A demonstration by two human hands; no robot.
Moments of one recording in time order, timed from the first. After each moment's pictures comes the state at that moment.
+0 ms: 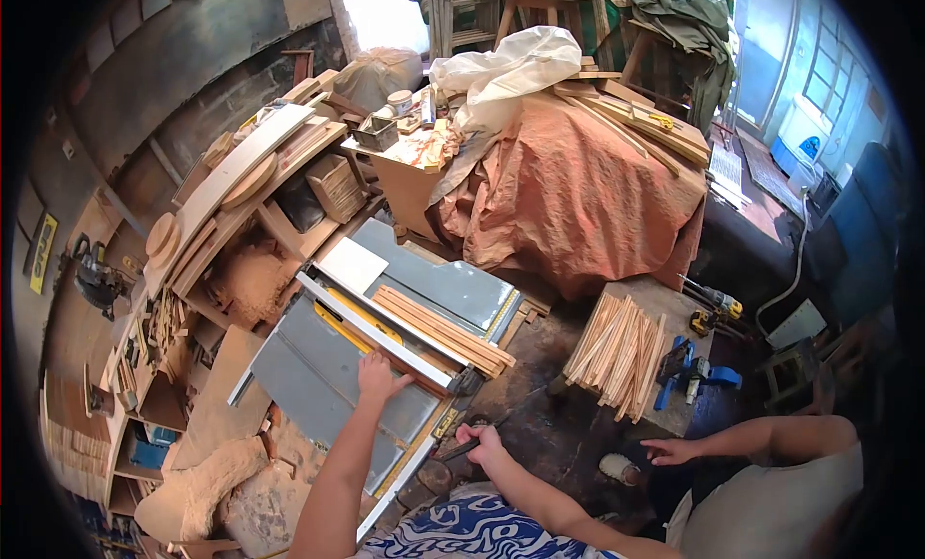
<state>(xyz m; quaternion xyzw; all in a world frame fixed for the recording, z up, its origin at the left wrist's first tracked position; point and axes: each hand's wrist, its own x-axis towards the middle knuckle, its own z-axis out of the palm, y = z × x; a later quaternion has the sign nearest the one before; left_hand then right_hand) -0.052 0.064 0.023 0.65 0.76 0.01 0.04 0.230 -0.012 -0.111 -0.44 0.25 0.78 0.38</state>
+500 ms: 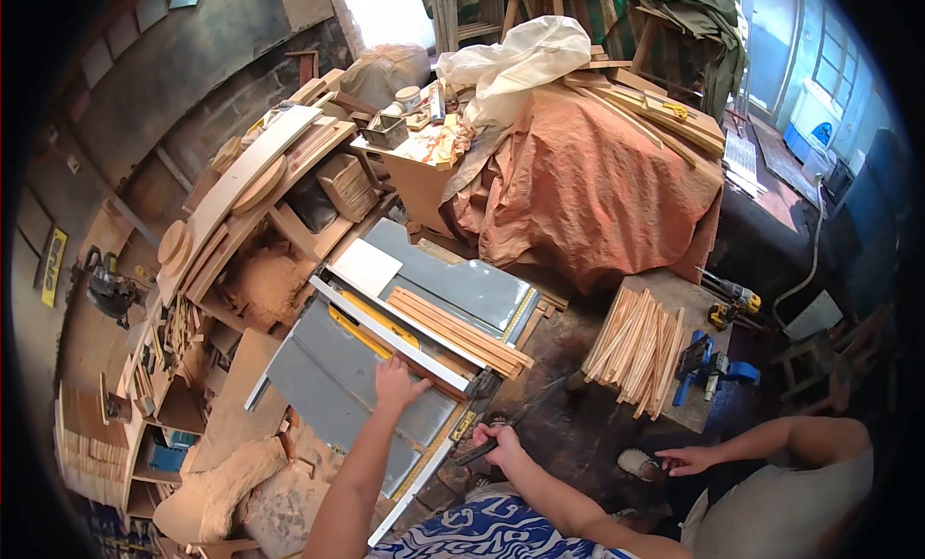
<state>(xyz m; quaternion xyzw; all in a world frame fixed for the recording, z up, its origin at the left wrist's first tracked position) -0.050 0.061 0.016 0.66 0.74 0.08 -0.01 0.233 -0.007 -0.106 -0.44 0.20 0.81 0.35</state>
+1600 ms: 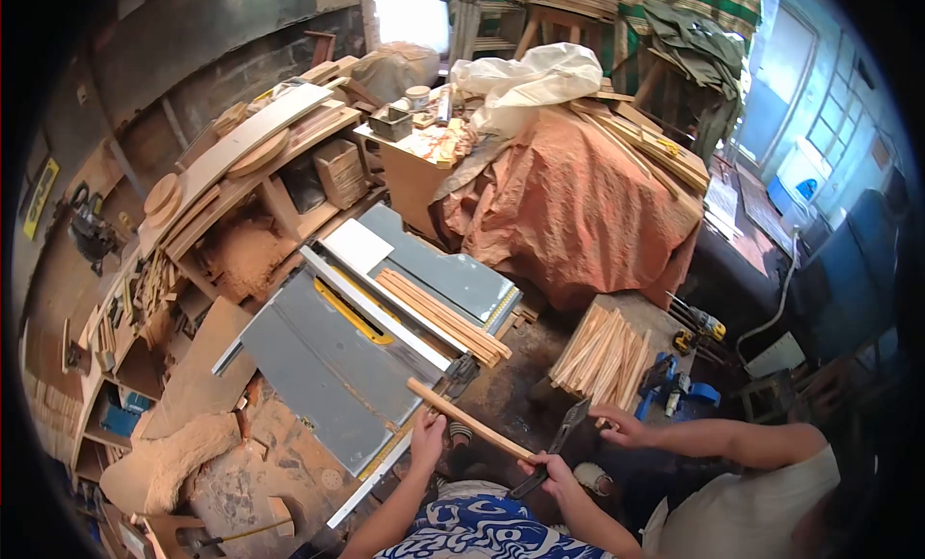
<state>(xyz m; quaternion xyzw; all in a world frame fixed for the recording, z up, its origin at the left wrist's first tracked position) 0.121 -0.101 -0.021 0.35 0.70 0.50 0.36 0.441 -0.086 -0.038 -0.55 0.04 0.76 0.34</state>
